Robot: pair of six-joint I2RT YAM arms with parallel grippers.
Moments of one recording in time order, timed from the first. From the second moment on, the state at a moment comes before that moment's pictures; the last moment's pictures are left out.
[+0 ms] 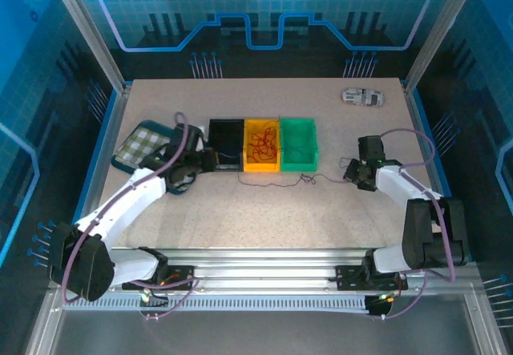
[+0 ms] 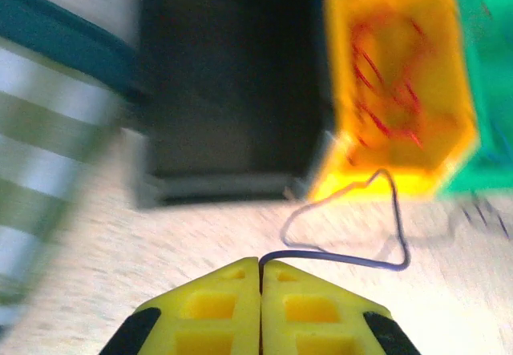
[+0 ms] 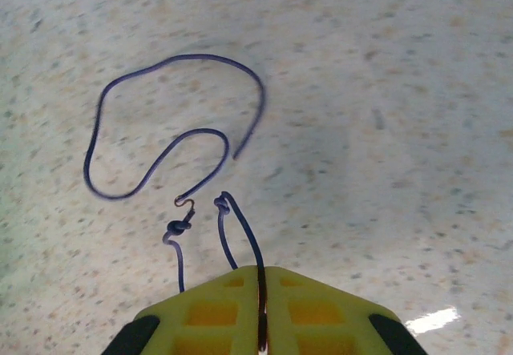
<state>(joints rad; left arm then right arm) -0.39 1.25 0.91 -0.51 0.10 -0.48 0.05 1.41 0.74 -0.43 0.10 0.52</state>
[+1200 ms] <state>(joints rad) -0.68 1.62 1.06 -0.09 0.27 -0.14 0.45 1.22 1.09 -0.36 0.12 0.46</state>
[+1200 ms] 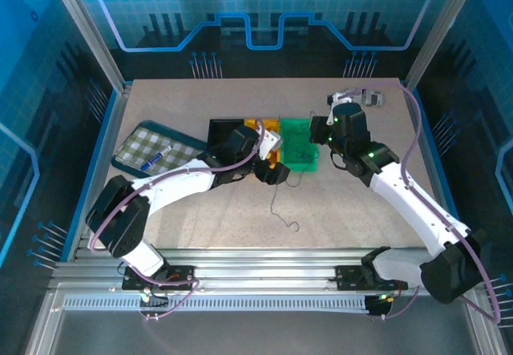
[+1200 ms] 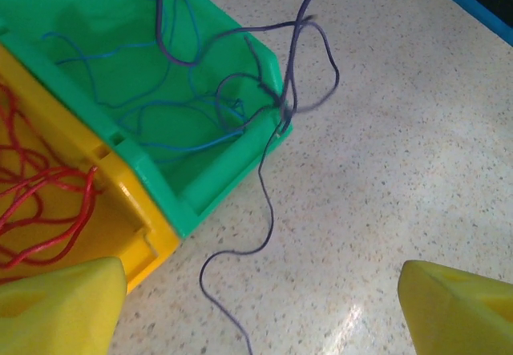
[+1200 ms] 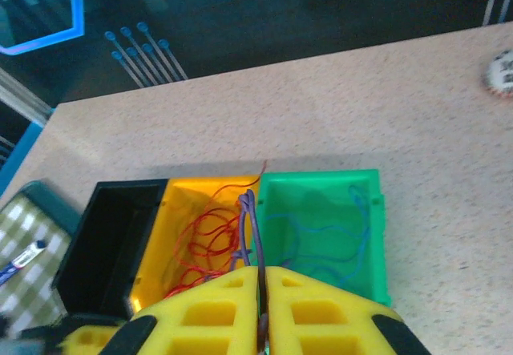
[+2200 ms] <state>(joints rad) -0.62 1.66 0.97 0.15 0.25 -0.34 0.40 1.18 1.14 -0.33 0.06 0.59</state>
